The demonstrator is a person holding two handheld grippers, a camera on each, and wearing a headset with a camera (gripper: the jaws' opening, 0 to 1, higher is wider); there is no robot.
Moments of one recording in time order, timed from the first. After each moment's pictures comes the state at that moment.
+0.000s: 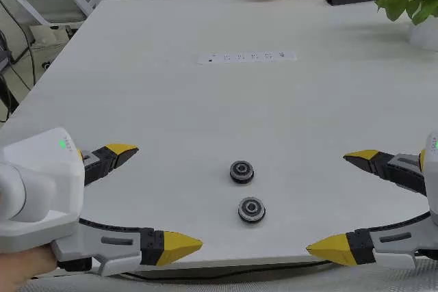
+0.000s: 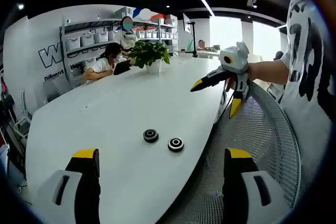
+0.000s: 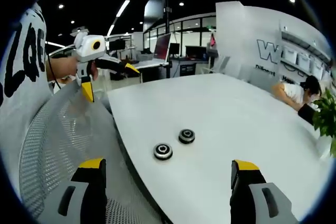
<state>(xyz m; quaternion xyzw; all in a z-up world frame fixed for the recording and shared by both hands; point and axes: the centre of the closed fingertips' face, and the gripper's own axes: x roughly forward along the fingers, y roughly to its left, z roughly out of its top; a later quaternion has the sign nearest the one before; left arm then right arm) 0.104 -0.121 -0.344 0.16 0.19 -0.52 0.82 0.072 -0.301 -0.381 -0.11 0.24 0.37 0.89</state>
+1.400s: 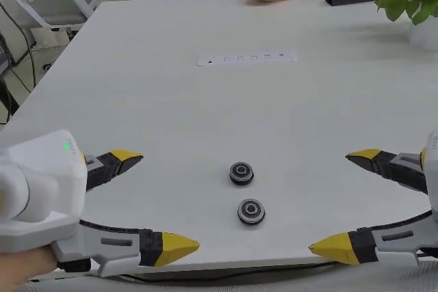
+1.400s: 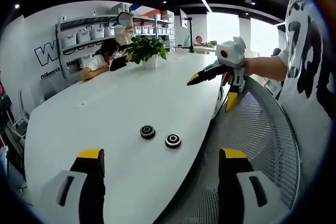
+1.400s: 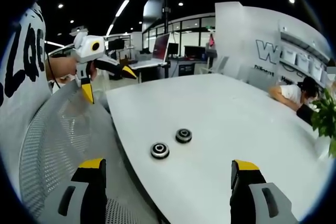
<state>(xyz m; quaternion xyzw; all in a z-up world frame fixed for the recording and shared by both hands) 0.102 -0.122 -0.346 0.17 0.20 -0.53 0.81 0.072 -0.304 -0.381 -0.11 0.24 0.38 0.89</state>
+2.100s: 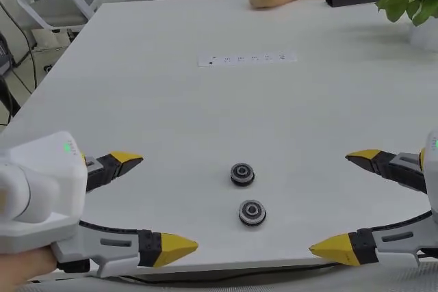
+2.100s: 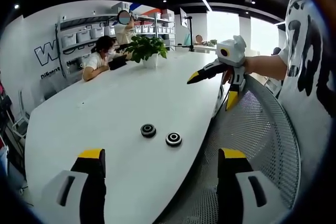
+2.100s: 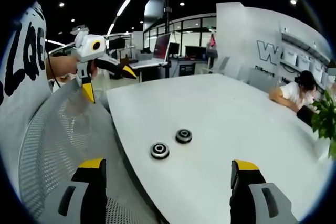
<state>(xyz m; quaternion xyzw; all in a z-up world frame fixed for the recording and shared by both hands) 0.102 -0.120 -0.348 0.18 0.20 -0.52 0.81 0.073 -0.305 -0.380 -0.12 0.24 0.38 0.89</state>
